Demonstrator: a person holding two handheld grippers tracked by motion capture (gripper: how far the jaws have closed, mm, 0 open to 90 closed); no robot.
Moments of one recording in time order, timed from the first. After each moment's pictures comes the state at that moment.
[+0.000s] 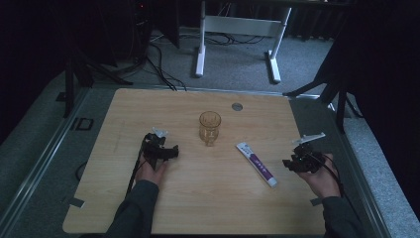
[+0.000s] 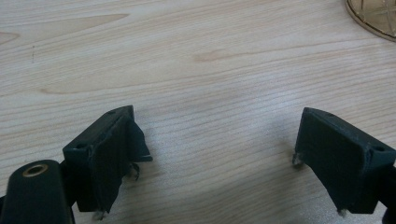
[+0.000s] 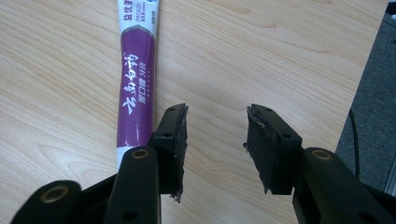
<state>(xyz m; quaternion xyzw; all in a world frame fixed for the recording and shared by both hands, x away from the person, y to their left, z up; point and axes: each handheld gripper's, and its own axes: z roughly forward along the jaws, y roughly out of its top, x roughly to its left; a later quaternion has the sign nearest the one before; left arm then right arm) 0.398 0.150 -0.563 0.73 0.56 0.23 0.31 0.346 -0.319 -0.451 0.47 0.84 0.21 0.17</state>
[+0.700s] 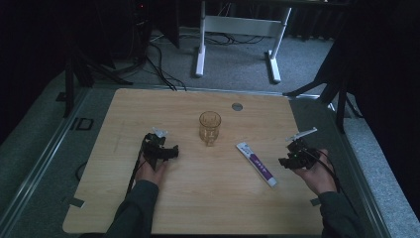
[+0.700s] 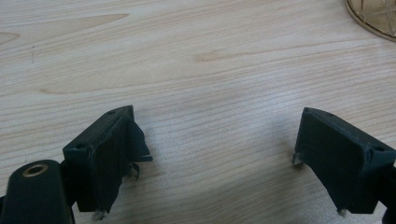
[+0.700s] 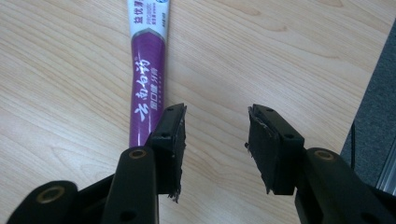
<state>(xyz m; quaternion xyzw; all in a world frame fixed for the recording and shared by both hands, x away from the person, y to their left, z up) 0.398 0.150 -0.563 0.73 0.56 0.23 0.31 0.355 -0.301 -0.443 0.47 0.85 0.18 0.16</state>
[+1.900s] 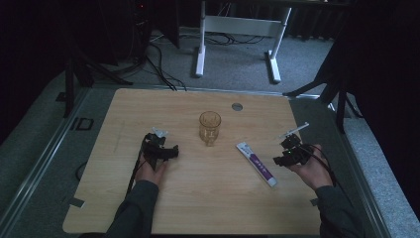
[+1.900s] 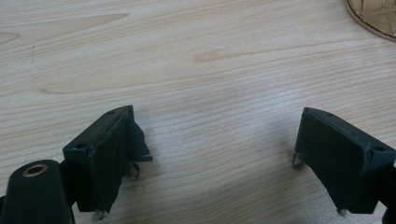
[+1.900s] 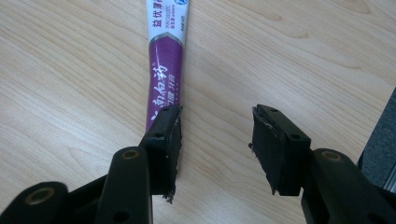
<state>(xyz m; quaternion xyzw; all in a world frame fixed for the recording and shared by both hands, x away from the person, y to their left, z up) 0.398 0.150 -0.563 0.73 0.56 0.23 0.31 0.366 -0.286 -0.440 0.45 0.87 0.16 0.13</state>
